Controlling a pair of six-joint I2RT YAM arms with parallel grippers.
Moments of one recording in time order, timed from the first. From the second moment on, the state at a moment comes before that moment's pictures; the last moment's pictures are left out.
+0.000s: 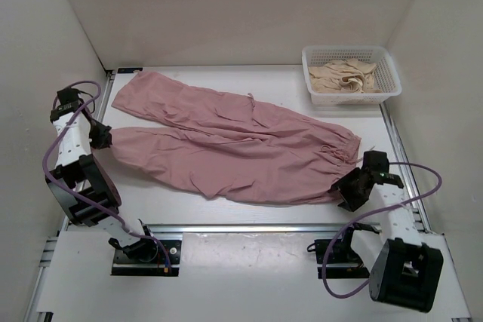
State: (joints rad) left arm 0.48 1.59 1.33 -0.90 -0.04 -0.58; right arm -0.16 0.91 0.49 -0.80 -0.13 0.78
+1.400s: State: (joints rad) left arm 0.49 1.26 1.44 -1.09 -0.01 -0.59; right arm -0.16 0.64 1.16 -1.36 0.24 0.73
